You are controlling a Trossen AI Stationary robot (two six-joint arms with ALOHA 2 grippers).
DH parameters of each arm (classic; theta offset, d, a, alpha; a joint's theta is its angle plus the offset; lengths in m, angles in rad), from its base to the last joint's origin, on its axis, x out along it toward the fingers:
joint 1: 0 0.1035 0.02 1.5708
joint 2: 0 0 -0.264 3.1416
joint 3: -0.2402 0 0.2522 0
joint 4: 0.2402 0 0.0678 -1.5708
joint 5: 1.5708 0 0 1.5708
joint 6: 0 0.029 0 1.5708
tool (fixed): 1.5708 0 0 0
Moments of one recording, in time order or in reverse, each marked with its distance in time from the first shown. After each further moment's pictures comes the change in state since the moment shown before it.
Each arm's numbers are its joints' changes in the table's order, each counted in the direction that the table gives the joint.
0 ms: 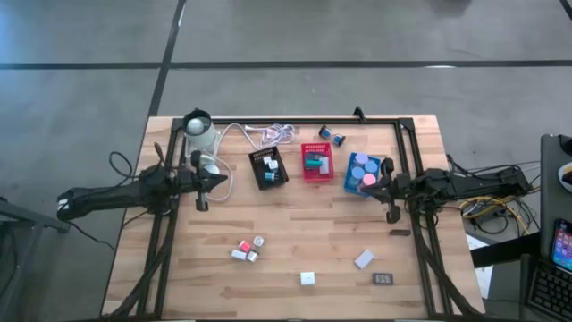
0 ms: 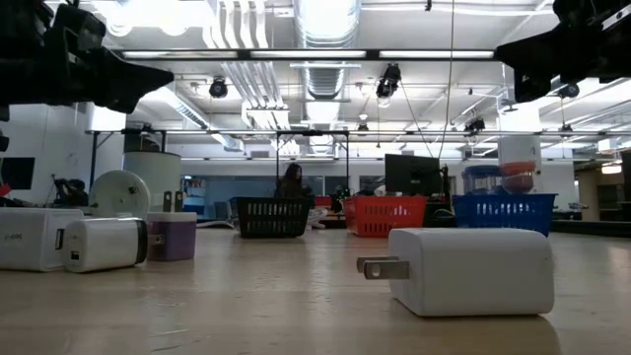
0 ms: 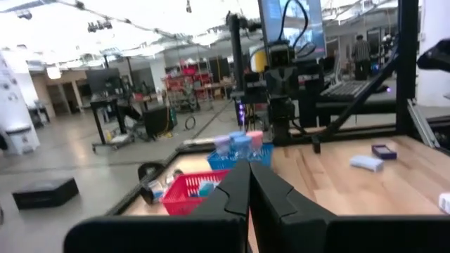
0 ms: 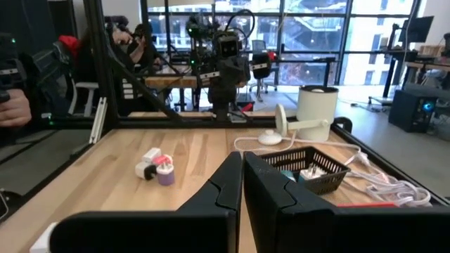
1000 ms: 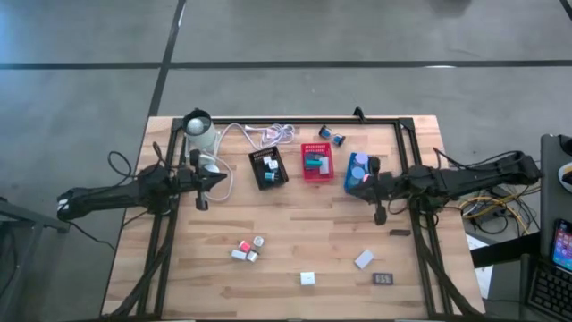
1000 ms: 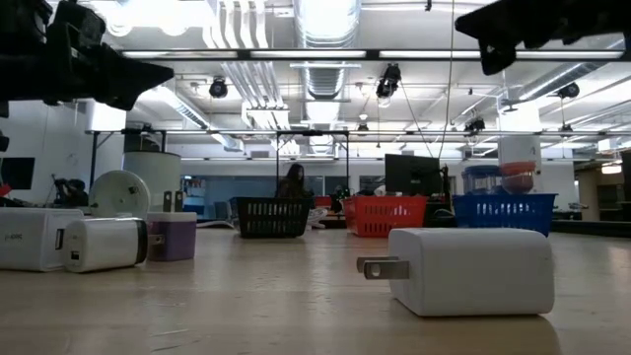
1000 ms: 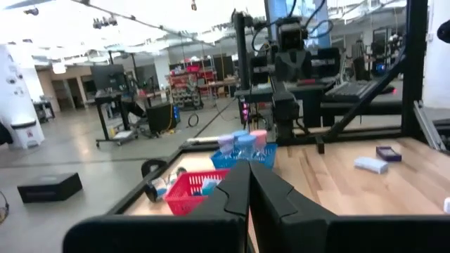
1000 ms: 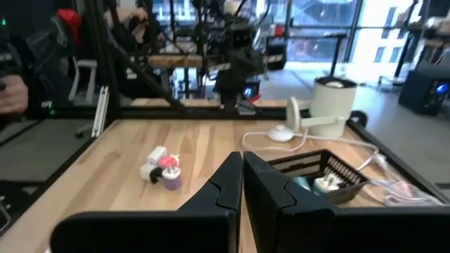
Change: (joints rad) left arm 0.000 0.001 -0.017 0.015 -0.020 -0.008; right arm 0.025 -0.430 -0.241 -0.084 0.003 0.011
